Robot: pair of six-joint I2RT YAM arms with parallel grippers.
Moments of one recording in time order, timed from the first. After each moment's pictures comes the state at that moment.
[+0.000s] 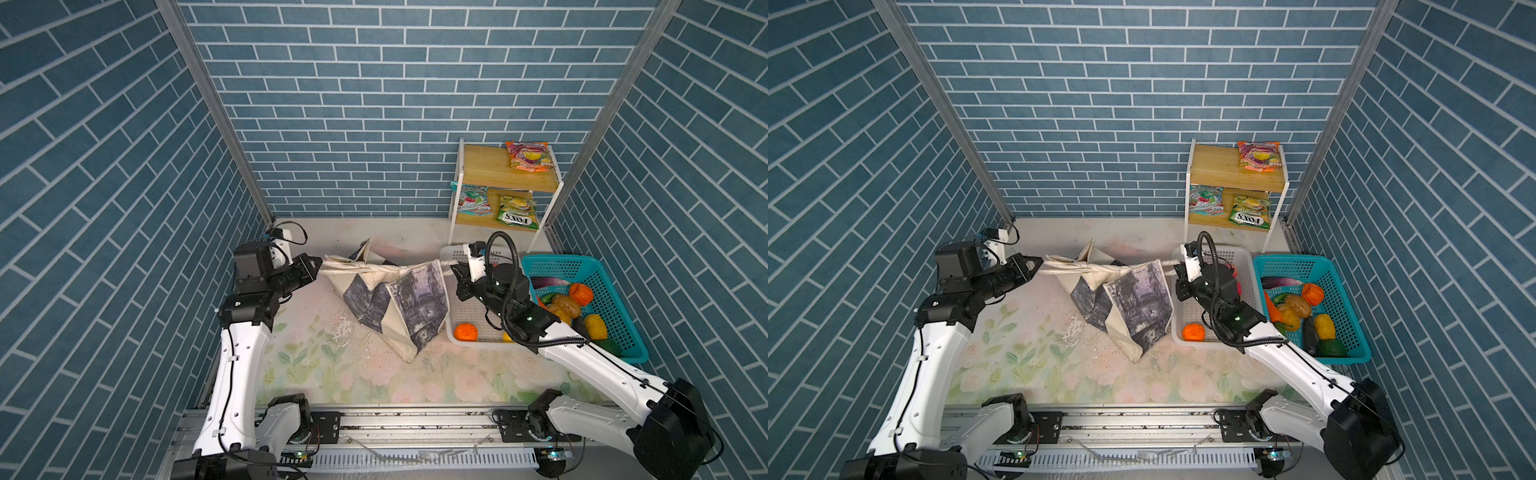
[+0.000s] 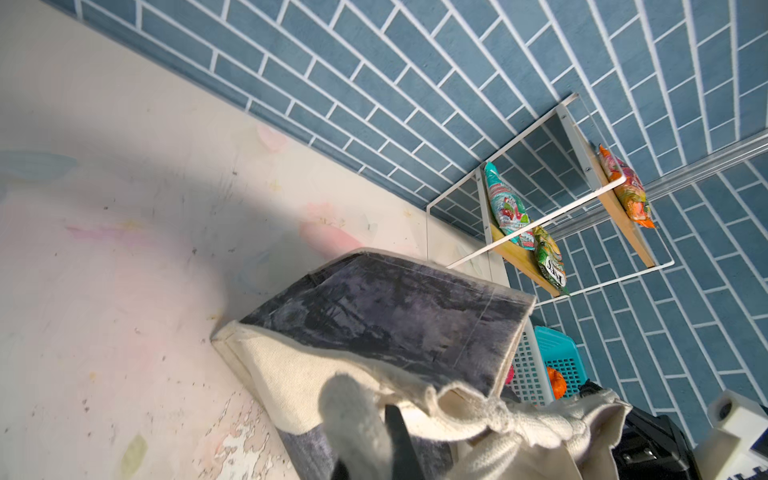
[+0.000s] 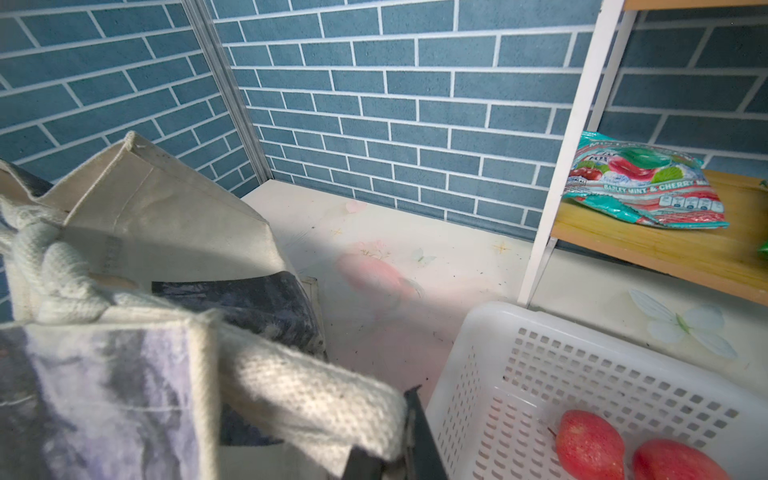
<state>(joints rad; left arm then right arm) 0.16 1.01 1.05 -0.60 0.54 -0.47 0.64 1.10 0.74 0.11 0.05 0.11</state>
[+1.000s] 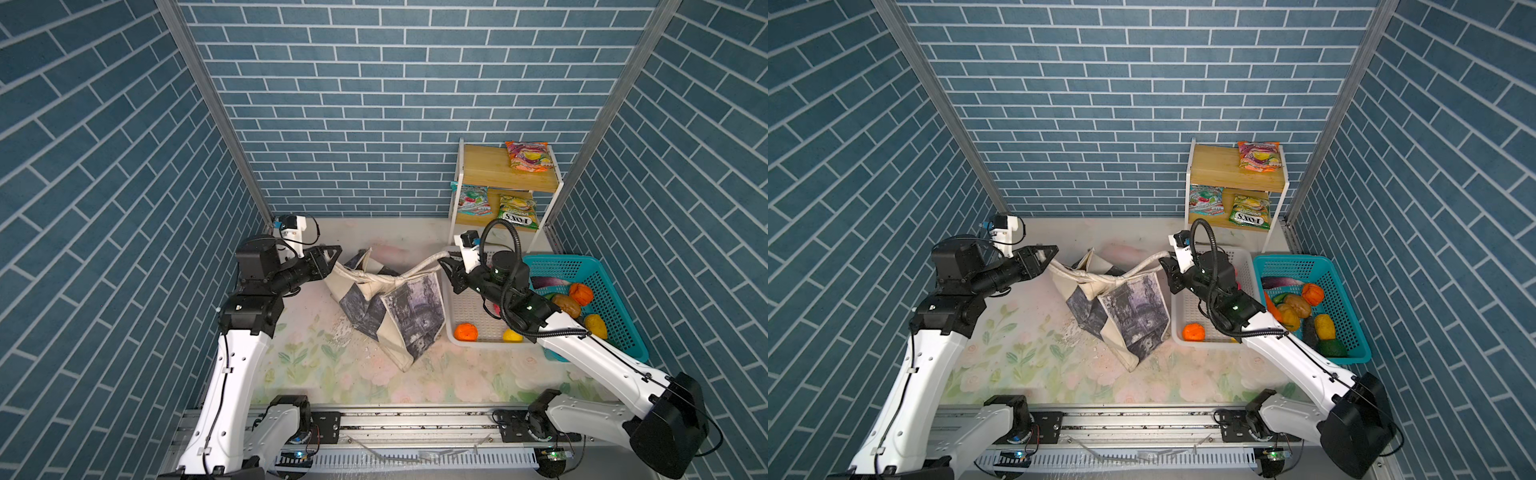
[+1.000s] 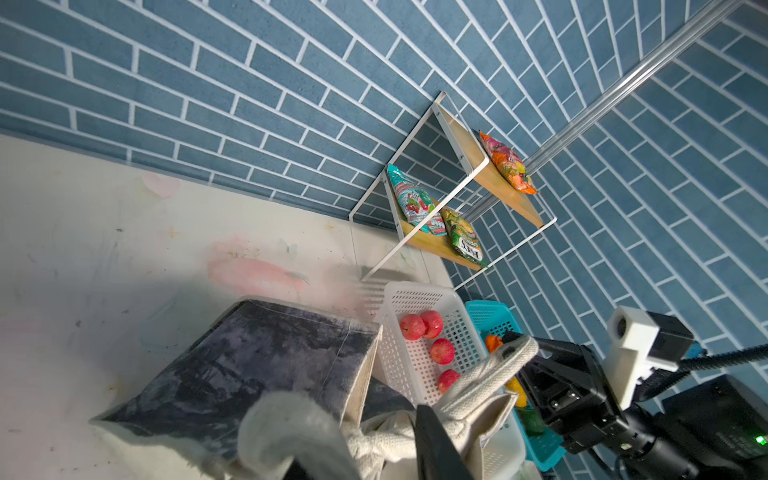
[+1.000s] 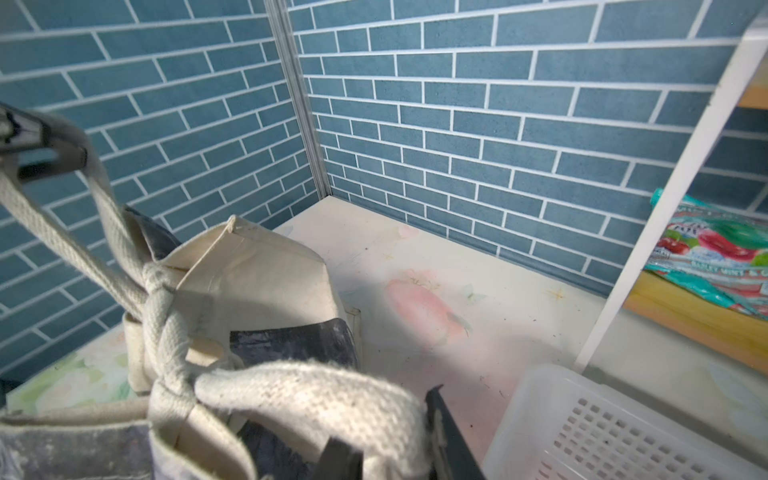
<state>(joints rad) -0.03 0.96 1.13 -0.53 0.58 -0.46 0.68 1.15 0.89 0.05 -0.11 0.06</state>
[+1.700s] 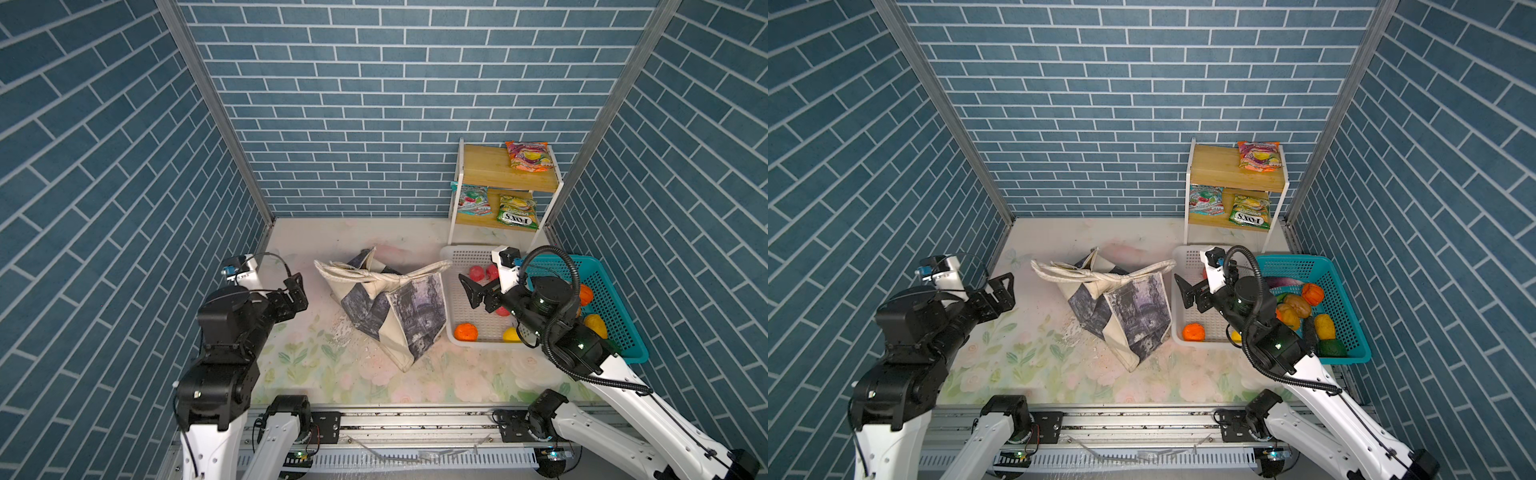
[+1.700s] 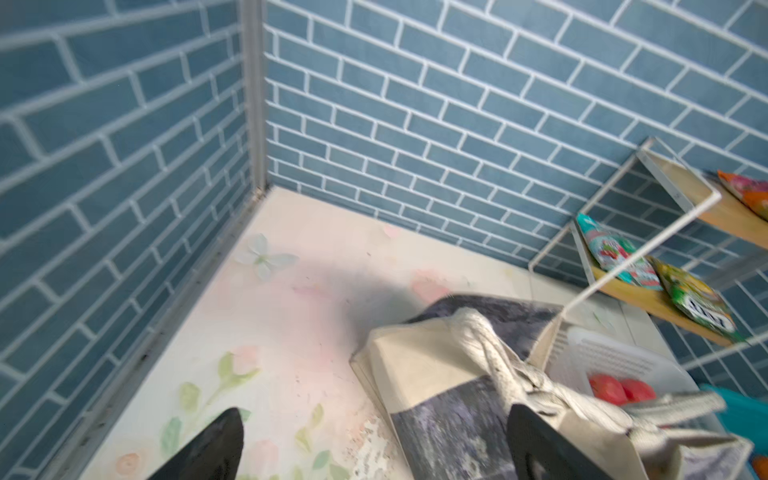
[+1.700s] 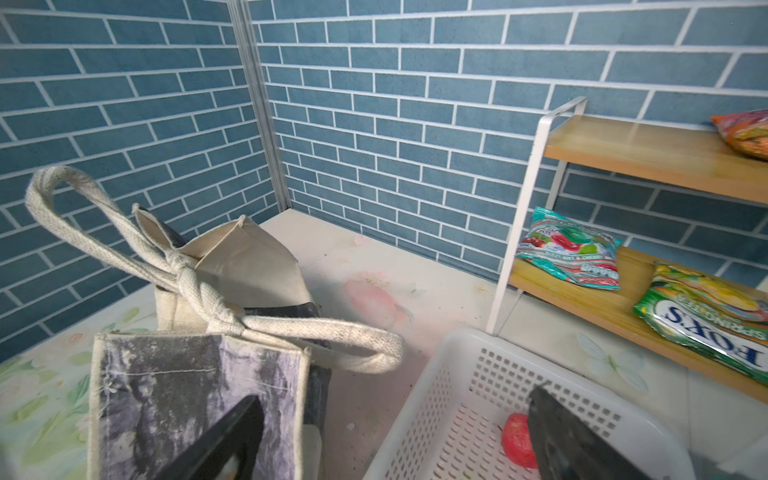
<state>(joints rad) -0.03 0.57 1.16 -0.91 -0.11 -0.33 0.68 0.76 0.81 -0.19 0.08 -0.01</state>
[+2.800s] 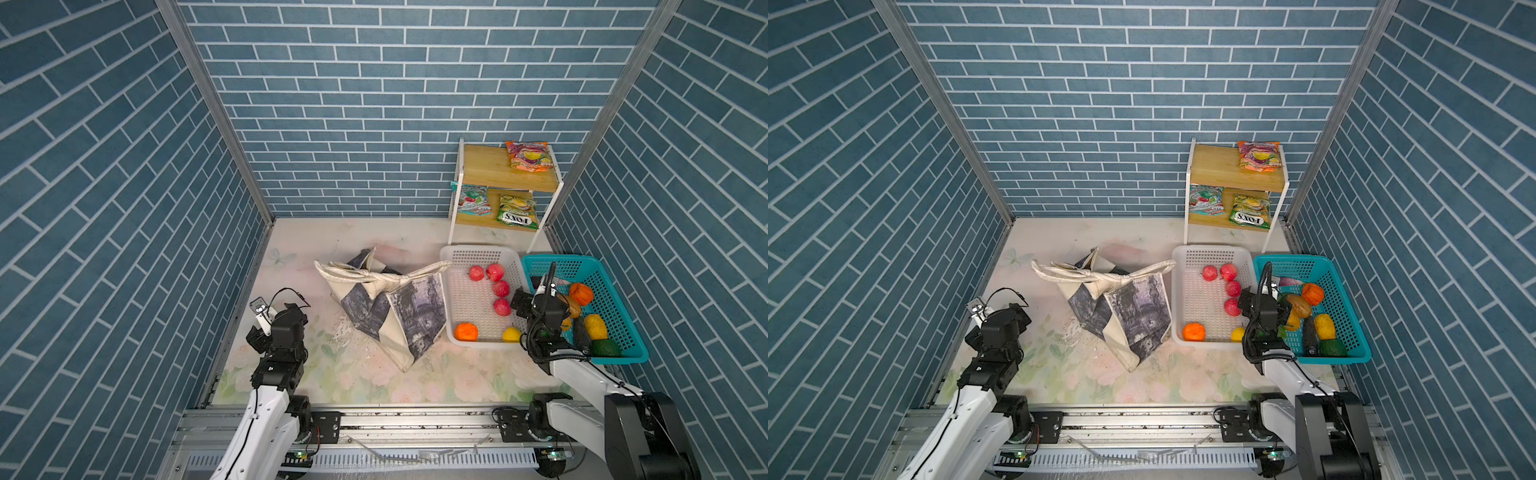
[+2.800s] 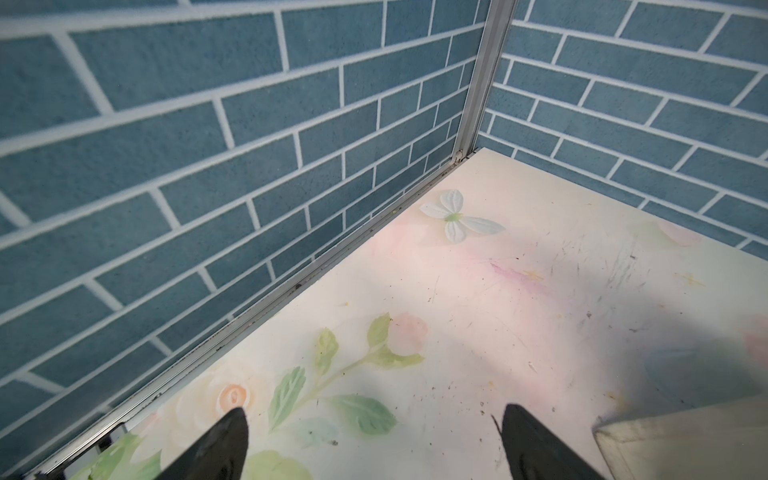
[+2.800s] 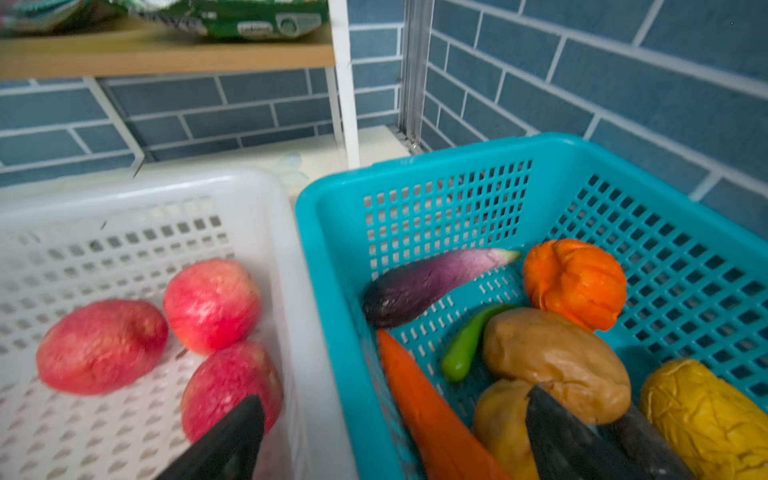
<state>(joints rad) -0.09 0.63 0.26 -0.11 -0.69 -0.39 0.10 1.13 0.28 0.49 0.43 0.13</state>
